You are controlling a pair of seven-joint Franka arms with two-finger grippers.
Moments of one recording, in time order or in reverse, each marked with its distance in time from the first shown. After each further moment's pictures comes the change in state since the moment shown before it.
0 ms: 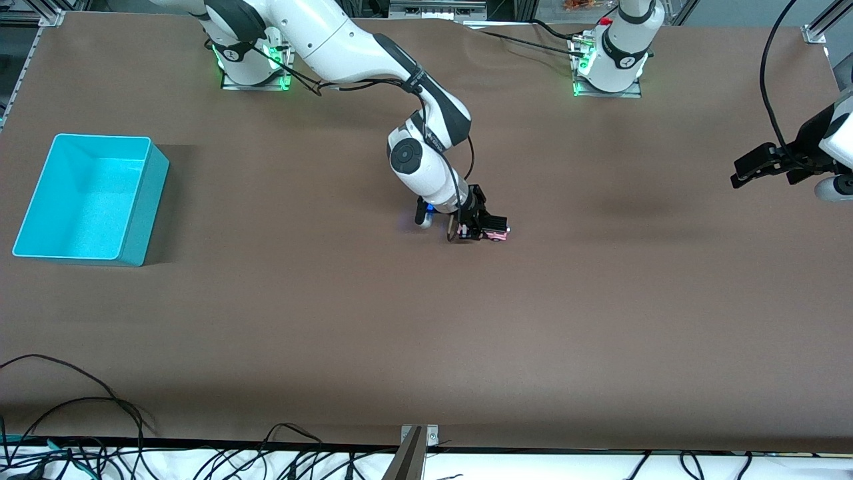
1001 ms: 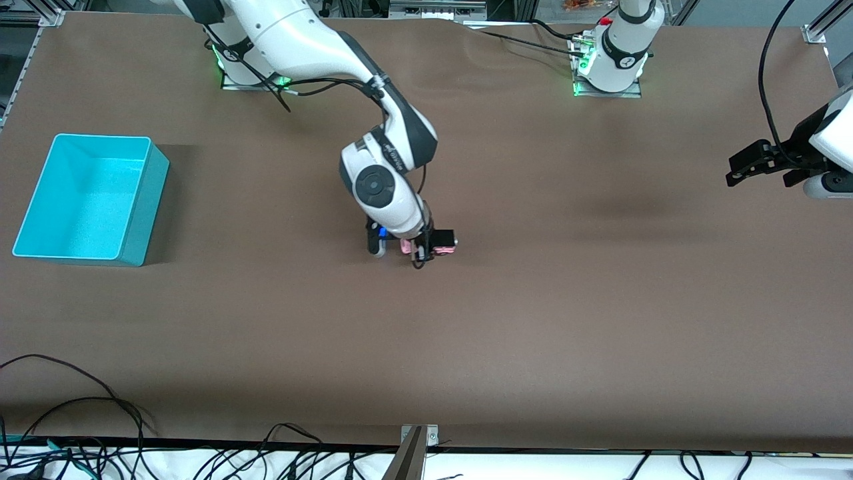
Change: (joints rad) left arm -0.008 0.000 -0.007 0.002 0.000 0.001 0.065; right arm -0.076 -0.135 -0.175 0.027 -0.148 -0.499 -0.199
